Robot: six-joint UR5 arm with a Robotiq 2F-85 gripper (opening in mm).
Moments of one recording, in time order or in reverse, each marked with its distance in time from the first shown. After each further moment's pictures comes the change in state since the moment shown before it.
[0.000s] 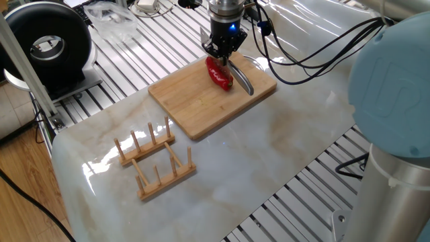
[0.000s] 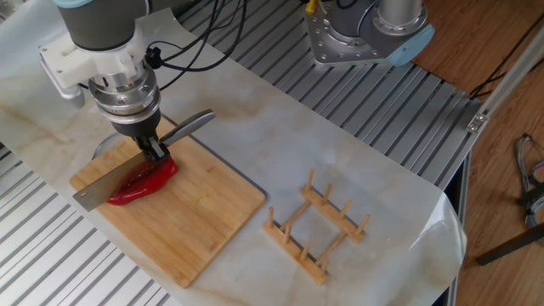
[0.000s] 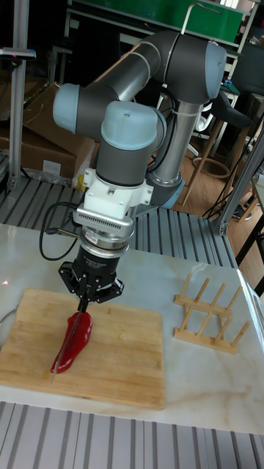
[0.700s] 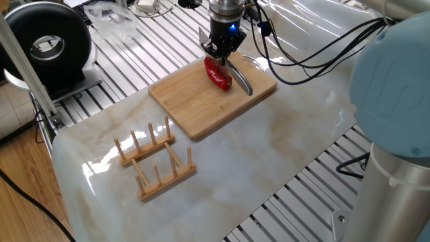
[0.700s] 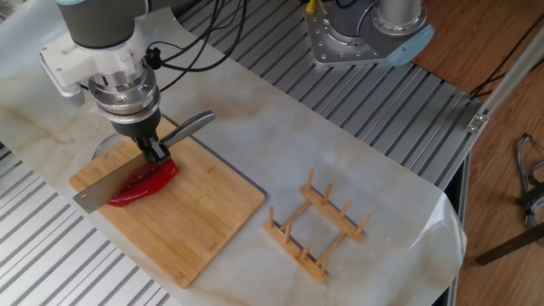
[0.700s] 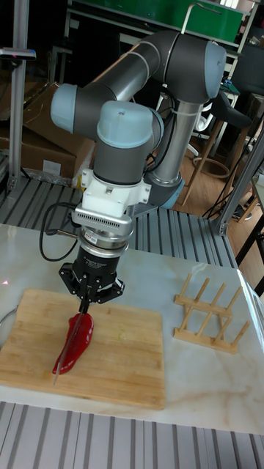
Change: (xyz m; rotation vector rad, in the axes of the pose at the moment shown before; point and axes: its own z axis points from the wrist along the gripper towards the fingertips) arm -0.002 0.005 0.001 -0.036 -0.013 -0.010
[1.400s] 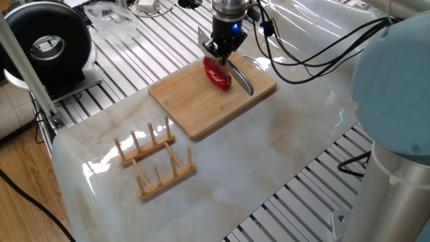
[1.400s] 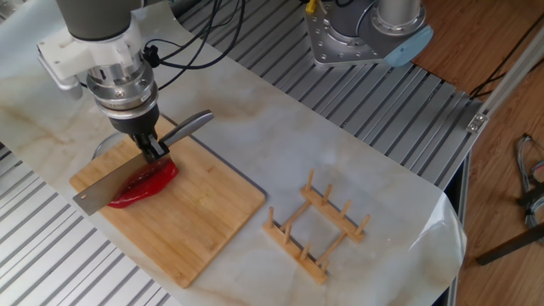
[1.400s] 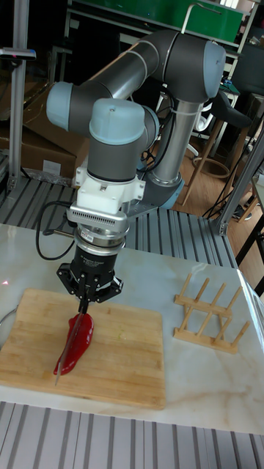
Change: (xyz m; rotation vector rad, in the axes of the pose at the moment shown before) arm 0.000 -0.002 0.000 -0.022 -0.005 -0.016
